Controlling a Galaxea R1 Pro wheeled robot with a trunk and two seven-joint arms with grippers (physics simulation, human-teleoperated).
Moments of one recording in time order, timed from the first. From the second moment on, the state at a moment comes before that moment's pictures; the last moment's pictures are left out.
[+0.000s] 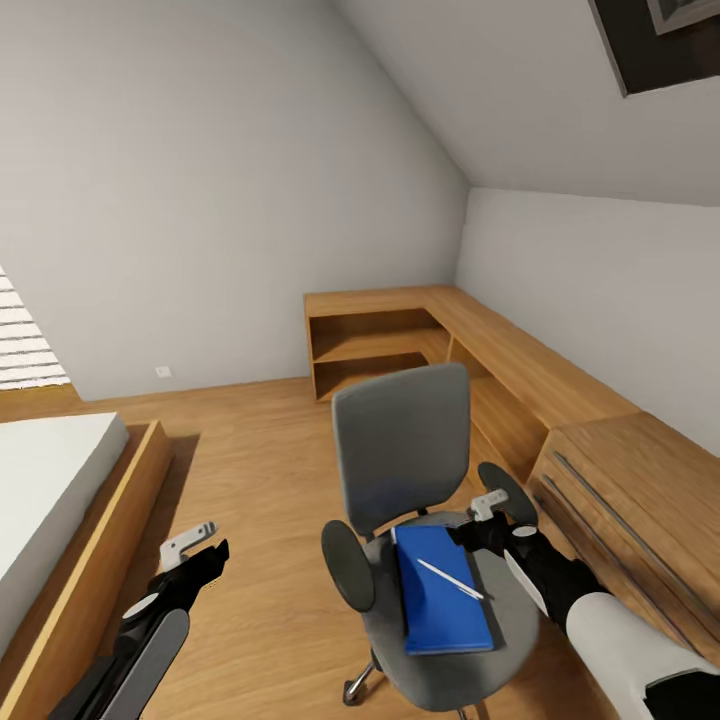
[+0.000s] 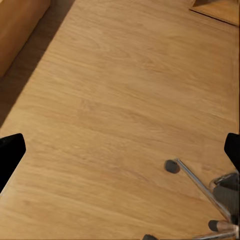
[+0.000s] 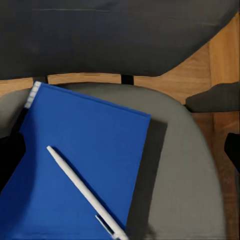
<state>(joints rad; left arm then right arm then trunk) -0.23 0.18 -0.19 -1.37 0.72 0.31 0.60 -0.76 -0.14 0.28 -0.44 -0.03 0.17 0.21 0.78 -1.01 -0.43</state>
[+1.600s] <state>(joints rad) -0.23 0.12 -0.14 -1.44 0.73 0.32 0.77 -0.76 -0.17 0.33 -0.41 0.02 0.24 0.36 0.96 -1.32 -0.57</state>
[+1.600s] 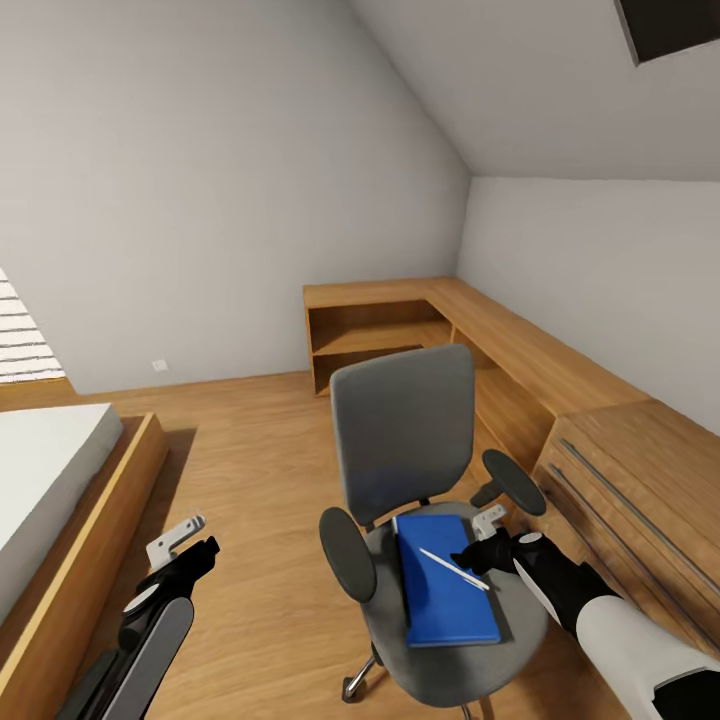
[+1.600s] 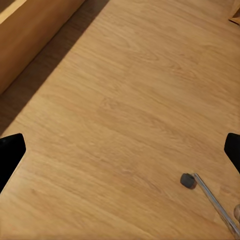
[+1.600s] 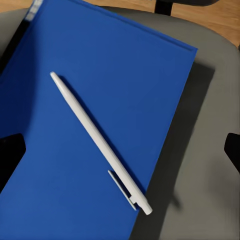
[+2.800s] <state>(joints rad) -0.23 0.12 -0.14 -1.44 0.73 0.32 0.77 -0.76 -0.17 0.33 -0.41 0.02 0.25 0.37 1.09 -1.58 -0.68</state>
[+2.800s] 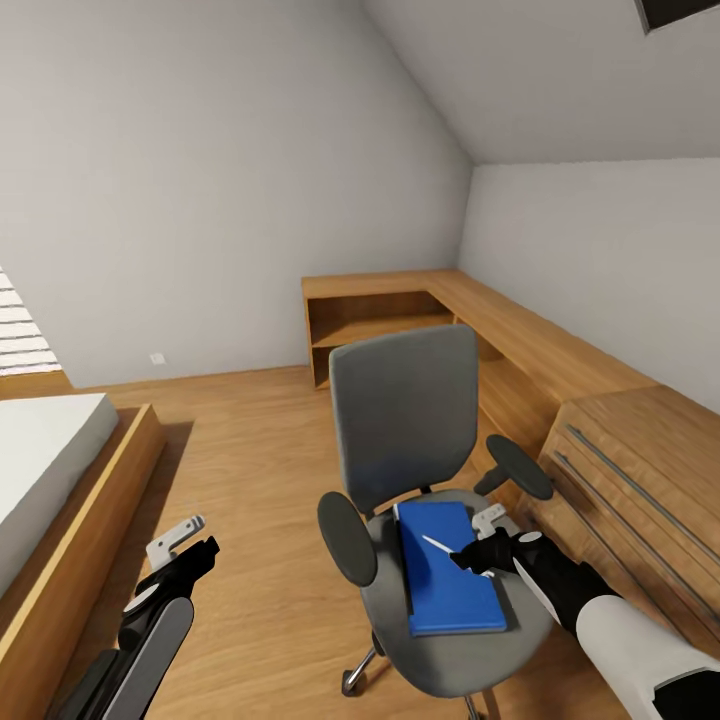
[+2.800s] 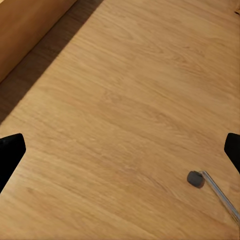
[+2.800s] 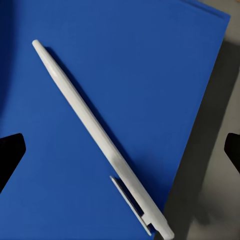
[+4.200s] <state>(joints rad) -0.23 0.12 -0.14 -1.44 0.73 0.32 0.77 -0.76 -0.16 0.34 -0.41 0.02 0.25 0.37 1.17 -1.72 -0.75</state>
